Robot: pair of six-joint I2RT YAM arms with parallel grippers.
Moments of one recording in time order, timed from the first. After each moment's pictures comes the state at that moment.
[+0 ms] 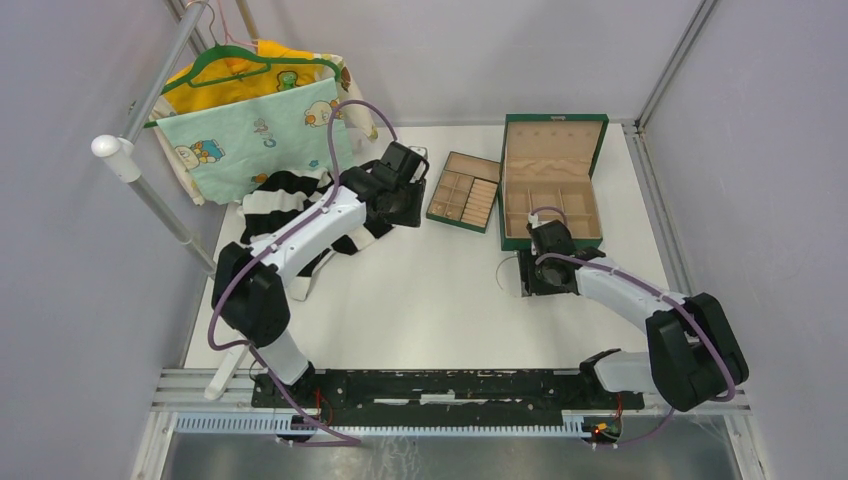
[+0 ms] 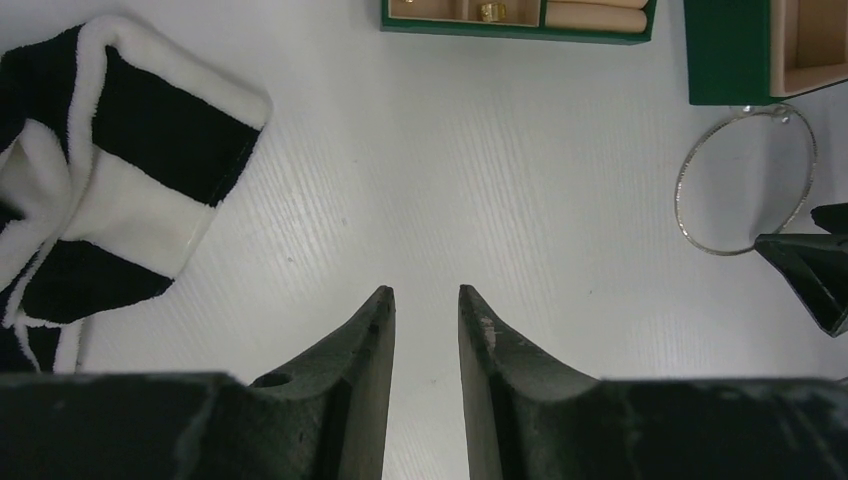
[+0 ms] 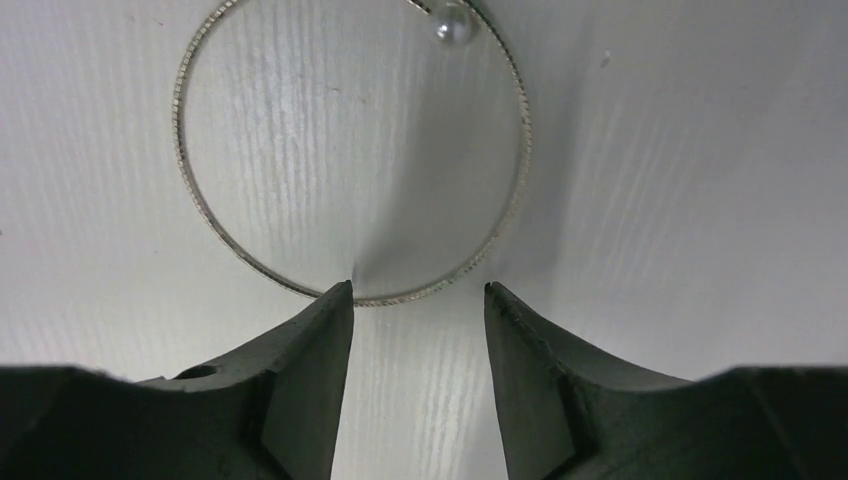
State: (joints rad) left arm -0.62 1.68 1.47 -0.75 -0.07 -0.36; right arm 0.40 1.31 0.63 -0.46 0.10 0.29
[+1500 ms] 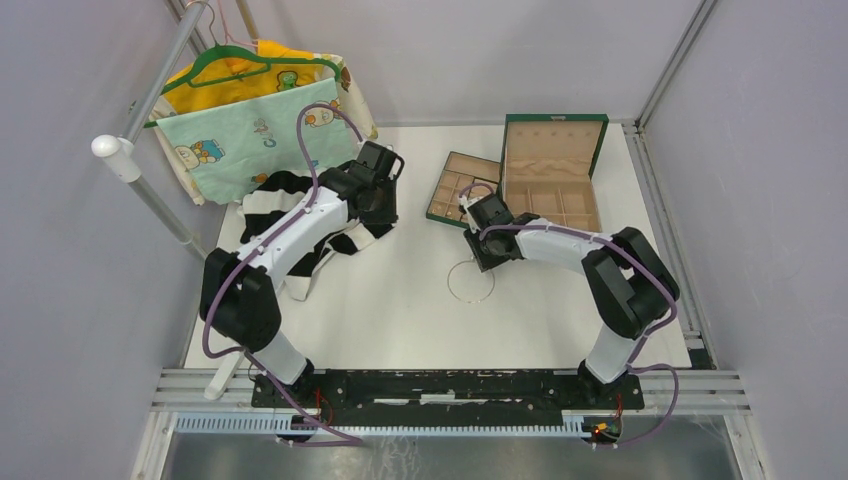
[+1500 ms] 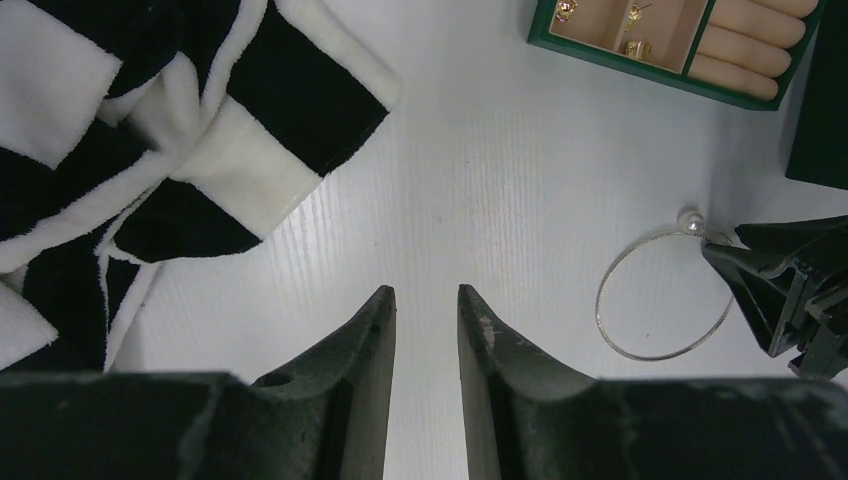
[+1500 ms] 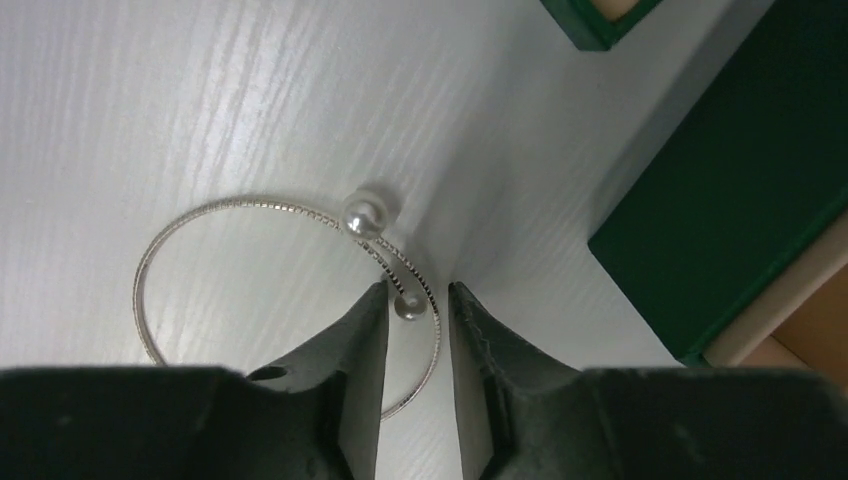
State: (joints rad) left arm -0.51 1.62 1.38 -0.75 -0.15 -0.43; right arm 0.61 1.74 1.03 -0.38 0.07 0.12
